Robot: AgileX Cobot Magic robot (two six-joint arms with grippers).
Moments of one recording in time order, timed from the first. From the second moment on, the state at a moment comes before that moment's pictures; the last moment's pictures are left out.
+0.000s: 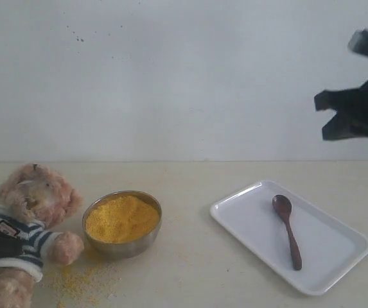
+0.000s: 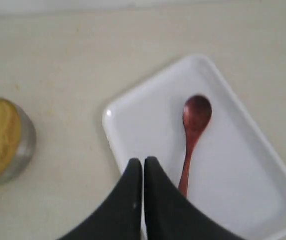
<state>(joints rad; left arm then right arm) 0.31 1.74 -0.74 -1.33 0.79 1.32 0.02 1.54 -1.27 0.62 0.72 -0.47</state>
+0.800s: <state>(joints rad) 0.31 1.74 -0.73 -1.46 0.92 1.47 0.04 0.15 -0.46 0.53 -0.06 -0.48</state>
